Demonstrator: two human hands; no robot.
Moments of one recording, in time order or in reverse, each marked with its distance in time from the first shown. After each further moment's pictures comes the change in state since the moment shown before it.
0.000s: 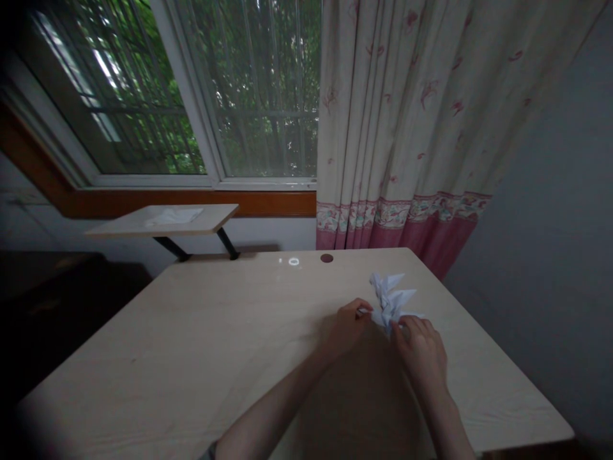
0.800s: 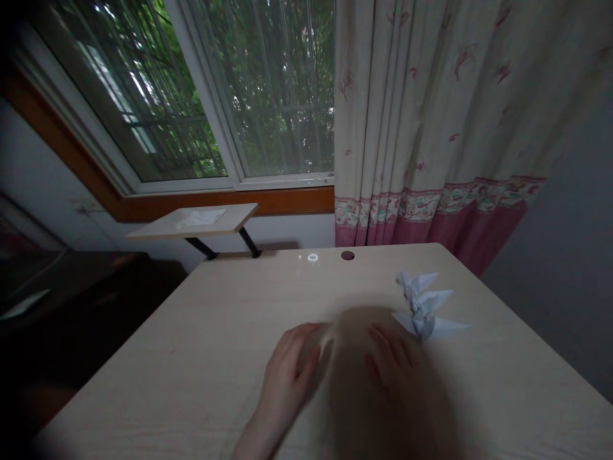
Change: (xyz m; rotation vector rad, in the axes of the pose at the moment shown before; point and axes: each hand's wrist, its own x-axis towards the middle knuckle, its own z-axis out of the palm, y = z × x) left_hand -0.137 -0.036 -0.104 0.439 0.379 0.177; right_hand -0.023 -0.113 -0.006 0.335 0.050 -0.176
